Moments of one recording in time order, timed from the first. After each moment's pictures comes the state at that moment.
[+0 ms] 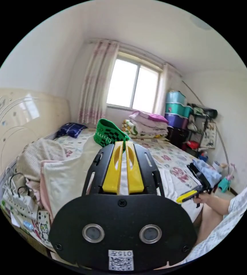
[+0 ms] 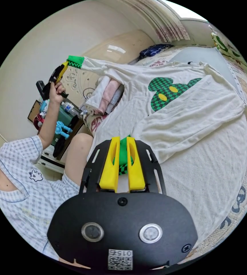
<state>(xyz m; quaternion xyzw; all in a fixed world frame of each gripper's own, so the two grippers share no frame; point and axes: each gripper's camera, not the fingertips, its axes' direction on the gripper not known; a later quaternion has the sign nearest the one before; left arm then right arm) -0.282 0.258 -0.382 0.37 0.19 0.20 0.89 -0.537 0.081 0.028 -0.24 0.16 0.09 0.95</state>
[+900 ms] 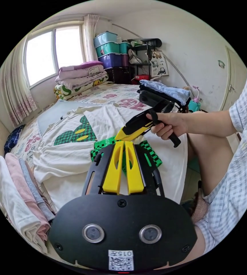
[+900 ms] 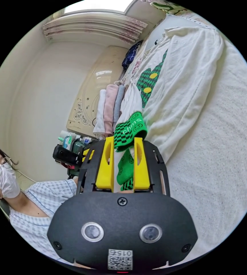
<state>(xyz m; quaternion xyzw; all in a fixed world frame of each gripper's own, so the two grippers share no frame) 0.009 0.366 -0.188 0.19 0.20 0.48 0.83 -0.491 -0.059 -0.077 -0.15 0.08 0.29 0.94</state>
